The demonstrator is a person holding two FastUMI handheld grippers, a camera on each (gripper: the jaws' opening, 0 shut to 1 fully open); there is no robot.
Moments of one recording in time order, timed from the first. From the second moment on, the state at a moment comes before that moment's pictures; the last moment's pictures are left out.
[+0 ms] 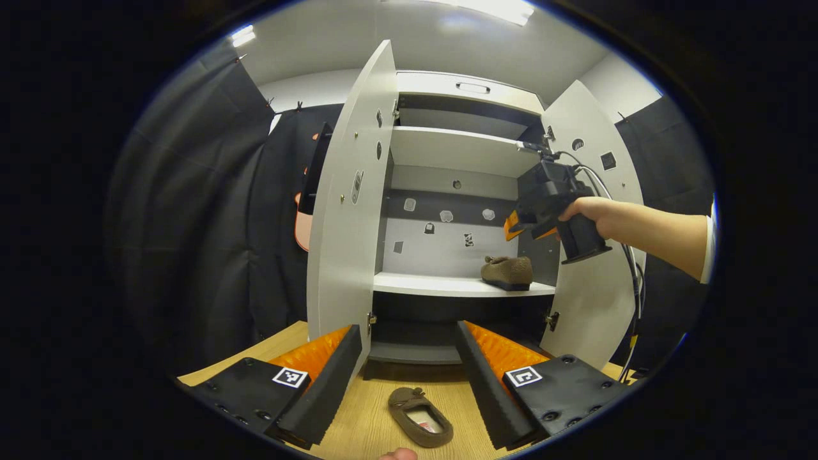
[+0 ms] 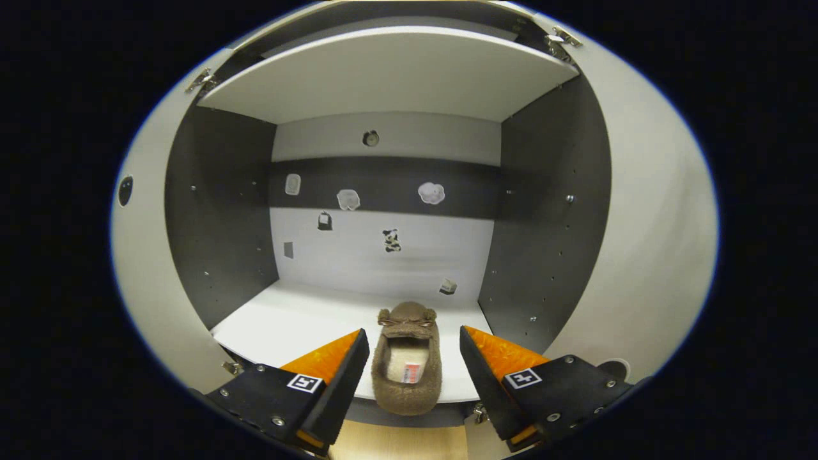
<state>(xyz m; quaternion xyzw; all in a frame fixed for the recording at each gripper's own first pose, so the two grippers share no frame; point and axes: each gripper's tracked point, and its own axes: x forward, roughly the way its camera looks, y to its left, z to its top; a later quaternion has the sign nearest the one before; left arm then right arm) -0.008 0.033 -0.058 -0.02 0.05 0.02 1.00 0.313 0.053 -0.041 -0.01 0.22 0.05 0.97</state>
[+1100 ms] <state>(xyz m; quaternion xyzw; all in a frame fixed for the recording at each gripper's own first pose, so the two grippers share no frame) -0.015 0.015 -0.087 -0.01 0.10 0.01 1.00 0.055 0.016 -0.060 0.06 0.12 0.06 0.99</state>
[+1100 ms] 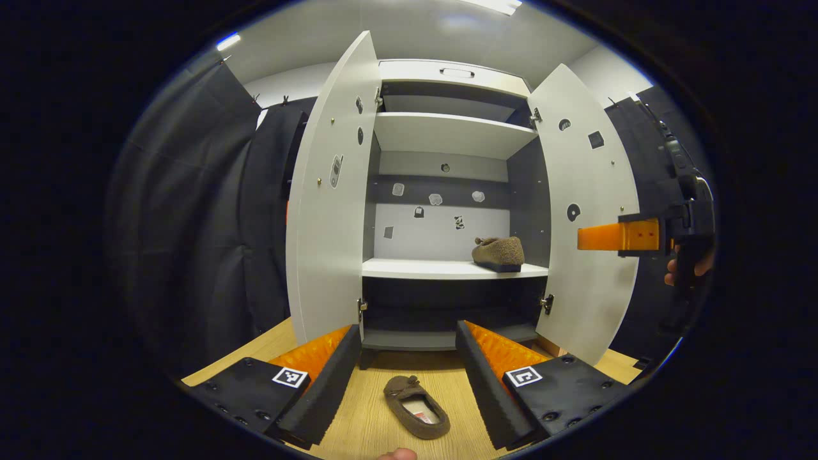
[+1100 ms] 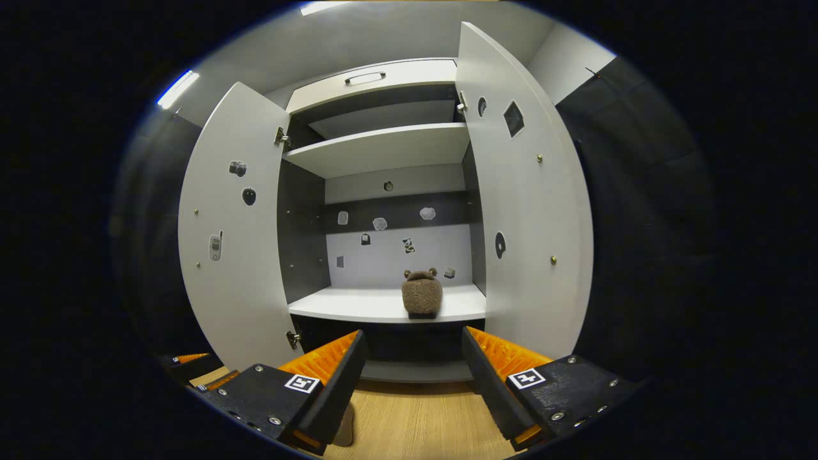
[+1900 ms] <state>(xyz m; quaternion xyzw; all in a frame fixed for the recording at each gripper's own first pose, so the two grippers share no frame) 0.012 0.011 -0.275 -0.08 0.35 -0.02 0.93 0.007 -0.021 -0.097 0.05 0.12 0.04 0.99</state>
